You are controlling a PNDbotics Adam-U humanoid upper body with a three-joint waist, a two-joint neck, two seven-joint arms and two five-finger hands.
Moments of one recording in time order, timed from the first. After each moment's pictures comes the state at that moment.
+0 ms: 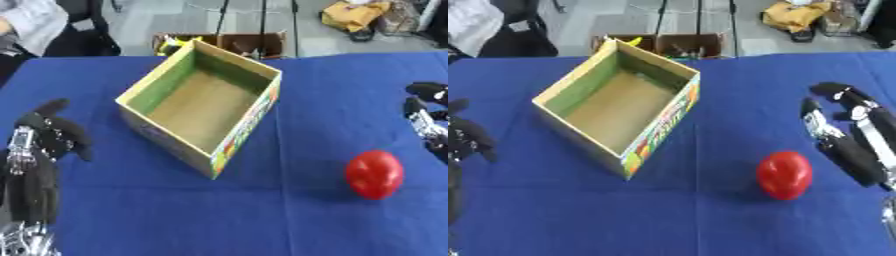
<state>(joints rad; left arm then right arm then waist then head) -0.27 0.13 0.02 -1.98 -0.06 -0.06 0.18 -0.36 -0.42 -0.03 -1.99 0.62 0.22 0.25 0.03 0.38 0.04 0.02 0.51</state>
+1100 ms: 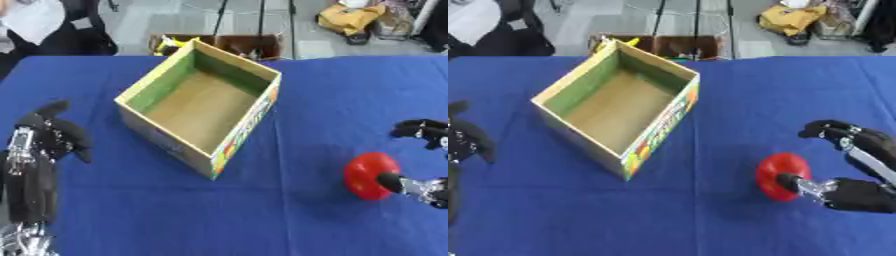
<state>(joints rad) -0.27 0.13 0.02 -1.98 -0.06 -0.05 0.16 -0.29 -0.69 0.02 -1.99 0.66 0.16 0.55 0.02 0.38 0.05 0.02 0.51</state>
